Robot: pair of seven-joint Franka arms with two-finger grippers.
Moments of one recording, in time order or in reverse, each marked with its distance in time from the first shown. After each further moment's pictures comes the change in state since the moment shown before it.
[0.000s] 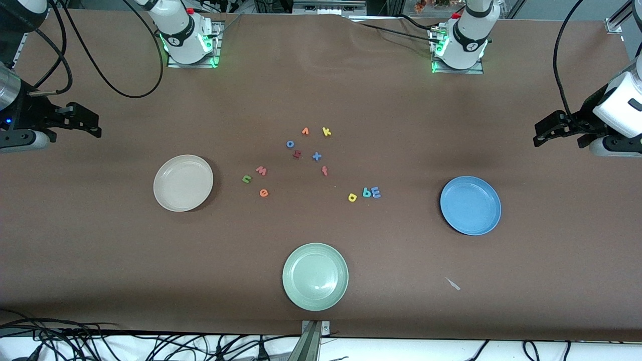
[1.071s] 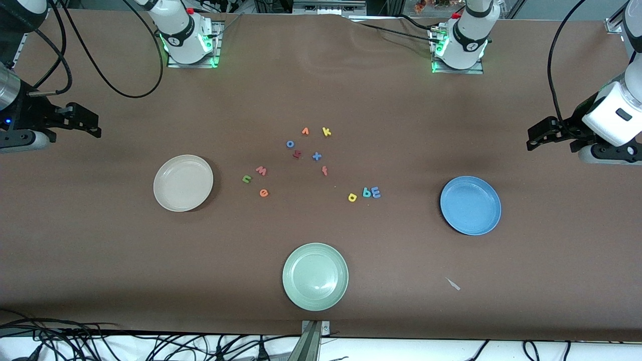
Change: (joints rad) left arm -0.007 0.027 -0.005 0.007 0.000 0.000 0.000; right arm 0.000 0.001 -0.001 0.000 0.000 0.001 0.000
